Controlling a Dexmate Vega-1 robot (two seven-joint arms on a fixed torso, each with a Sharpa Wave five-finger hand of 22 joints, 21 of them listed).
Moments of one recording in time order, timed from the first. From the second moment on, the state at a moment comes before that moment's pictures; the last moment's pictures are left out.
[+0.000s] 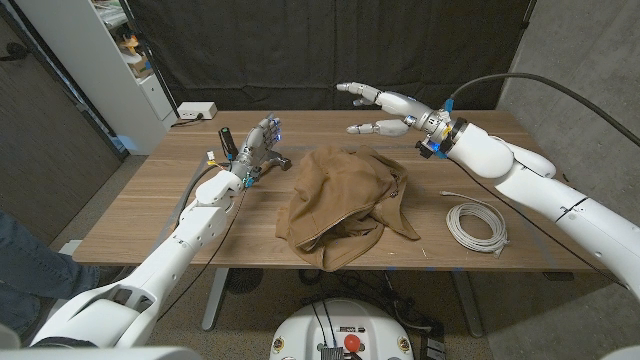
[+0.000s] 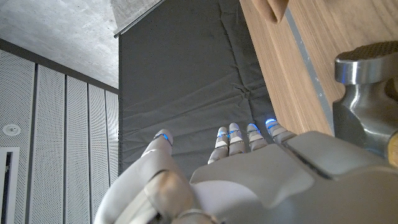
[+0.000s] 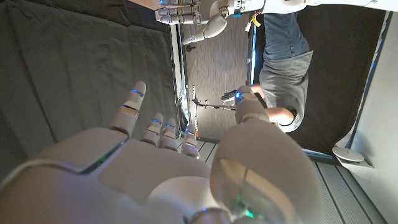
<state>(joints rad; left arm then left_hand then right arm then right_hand) 0.77 0.44 0.31 -1.23 -0.59 -0.25 -0.19 0.25 0.04 0.37 -0.02 0.19 0.04 0.09 0.19 0.17 0.00 0.05 0.22 0.20 -0.08 0.07 0.19 0.18 -0.12 0.11 0.20 0.18 -0.73 -0.87 -0.46 -1.80 -0.20 0.53 0.07 0.66 -0.03 0.36 -0.18 0.23 0.03 -0.09 0.19 0.20 -0.02 0.06 0.19 0.21 -0.01 0.09 0.19 0.20 0.30 0.21 0.18 0.17</state>
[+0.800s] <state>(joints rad) 0.76 0.43 0.31 -1.22 -0.59 -0.26 -0.20 0.24 0.05 0.37 -0.02 0.19 0.04 0.09 0.19 0.17 0.00 0.05 0.22 0.20 -0.08 0.07 0.19 0.18 -0.12 0.12 0.20 0.18 -0.69 -0.93 -0.47 -1.89 -0.26 0.42 0.17 0.66 -0.09 0.33 -0.16 0.25 -0.03 -0.07 0.19 0.20 -0.12 0.07 0.18 0.21 -0.10 0.14 0.18 0.20 0.21 0.22 0.17 0.17</state>
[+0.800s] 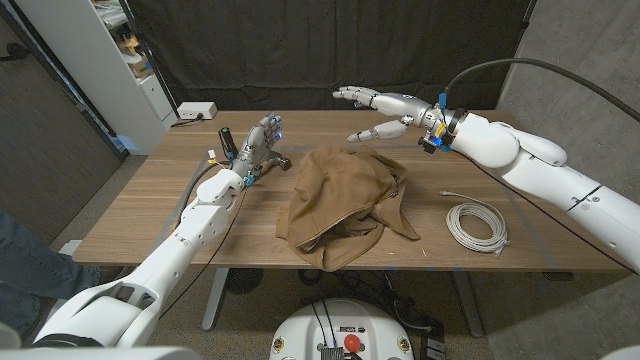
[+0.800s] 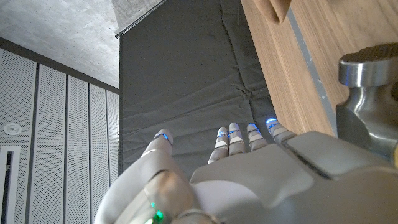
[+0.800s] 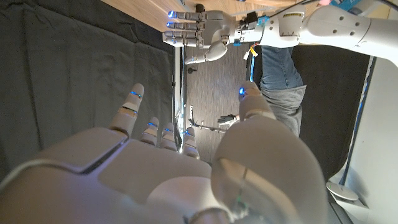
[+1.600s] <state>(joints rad) 0.75 0.43 0.32 -1.21 -0.58 -0.25 -0.20 0.24 0.05 0.37 -0.02 0.18 0.04 0.08 0.19 0.17 0.00 0.05 0.21 0.20 -0.08 0.07 0.19 0.18 -0.12 0.14 0.20 0.18 -0.63 -0.94 -0.50 -1.94 -0.32 0.36 0.27 0.65 -0.13 0.30 -0.14 0.31 -0.17 -0.04 0.17 0.20 -0.17 0.09 0.18 0.20 -0.14 0.17 0.19 0.20 0.19 0.22 0.18 0.17</state>
